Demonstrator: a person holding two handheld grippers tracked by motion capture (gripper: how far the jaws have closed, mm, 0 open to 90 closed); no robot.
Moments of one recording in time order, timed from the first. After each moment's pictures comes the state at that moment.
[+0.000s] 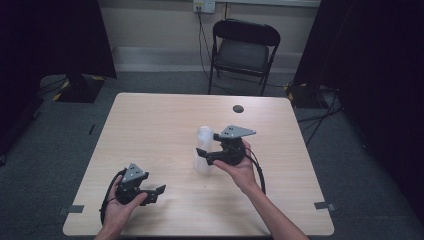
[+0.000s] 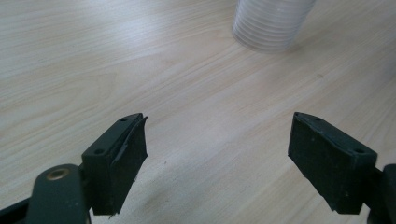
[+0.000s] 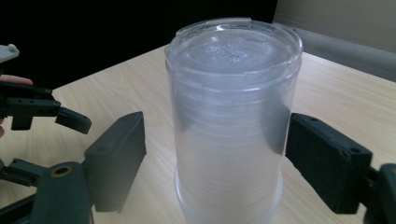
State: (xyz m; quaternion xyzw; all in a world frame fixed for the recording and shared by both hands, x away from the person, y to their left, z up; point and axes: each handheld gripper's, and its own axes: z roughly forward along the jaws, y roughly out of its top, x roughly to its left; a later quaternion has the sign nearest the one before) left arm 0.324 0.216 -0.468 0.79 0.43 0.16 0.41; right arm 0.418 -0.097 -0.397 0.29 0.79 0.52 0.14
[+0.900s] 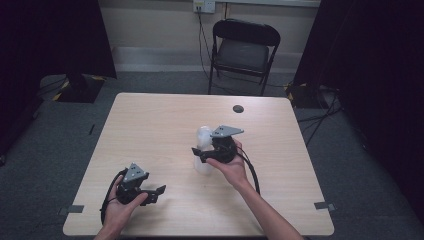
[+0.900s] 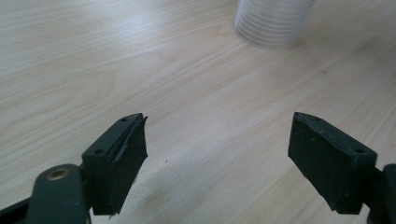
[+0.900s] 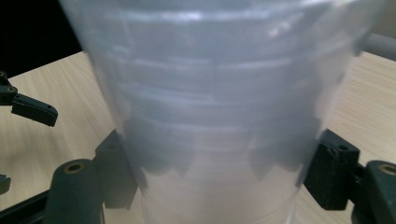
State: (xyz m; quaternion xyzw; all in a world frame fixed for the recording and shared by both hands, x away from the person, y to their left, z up) left arm 0.325 0.215 -0.470 0.79 0.43 0.16 0.41; right arm 0.440 -0.077 -0.423 0.30 0.81 0.49 0.14
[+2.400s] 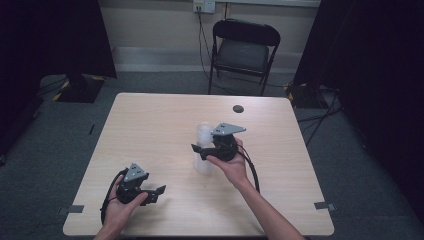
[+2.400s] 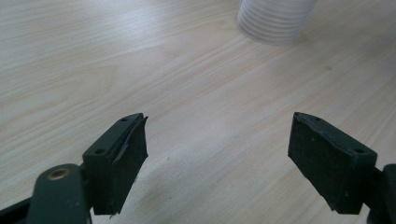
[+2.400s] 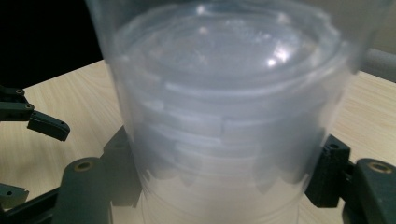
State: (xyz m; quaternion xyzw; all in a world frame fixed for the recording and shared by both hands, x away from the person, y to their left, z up) left arm 0.327 0.215 -0.472 0.80 0.43 0.15 0.40; right arm 0.437 -0.078 -0.410 0.29 0.80 0.51 0.15
